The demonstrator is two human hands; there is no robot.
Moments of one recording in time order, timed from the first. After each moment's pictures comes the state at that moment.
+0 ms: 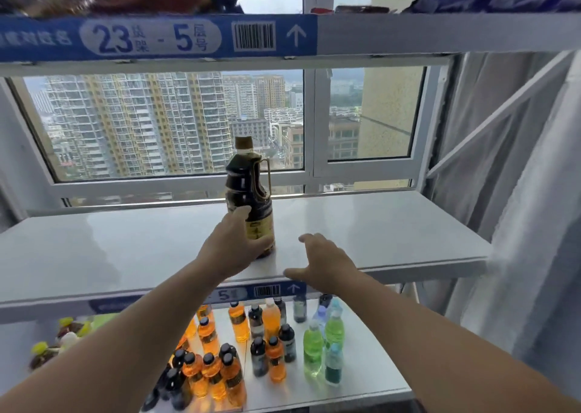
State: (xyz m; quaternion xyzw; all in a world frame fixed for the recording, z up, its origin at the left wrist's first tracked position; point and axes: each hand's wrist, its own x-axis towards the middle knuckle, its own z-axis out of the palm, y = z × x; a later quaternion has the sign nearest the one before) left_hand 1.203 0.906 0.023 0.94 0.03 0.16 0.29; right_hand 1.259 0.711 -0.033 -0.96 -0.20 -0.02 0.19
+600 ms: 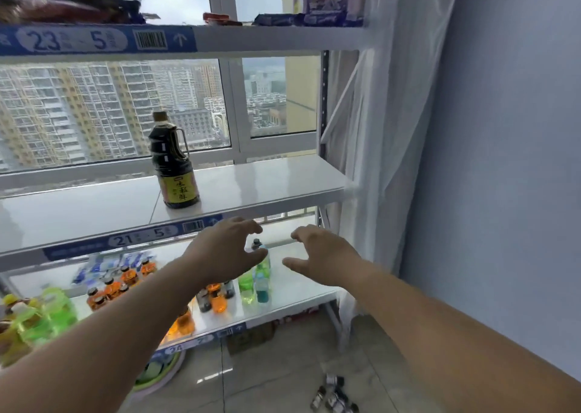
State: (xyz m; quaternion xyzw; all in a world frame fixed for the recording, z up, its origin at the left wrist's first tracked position) left_hand 0.958 0.721 0.026 0.98 -0.17 0.09 0.09; right_hand 0.970 0.502 -0.017 -0.97 -0.15 -0.04 0.16
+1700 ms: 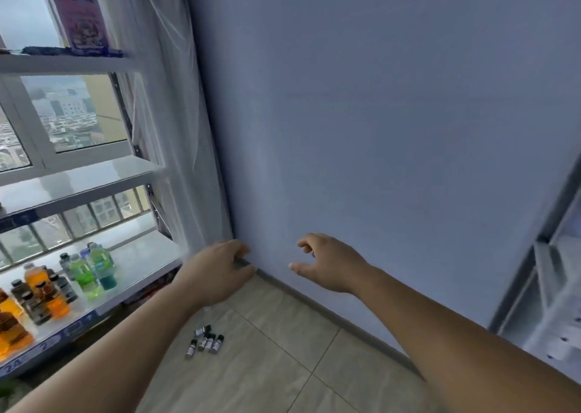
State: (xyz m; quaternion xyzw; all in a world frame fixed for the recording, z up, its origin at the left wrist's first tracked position) left_hand 0.463 0.499 0.000 0.91 -0.40 0.01 0.14; right_hand 0.325 0.290 -0.011 -0.96 0.16 -0.06 0.21
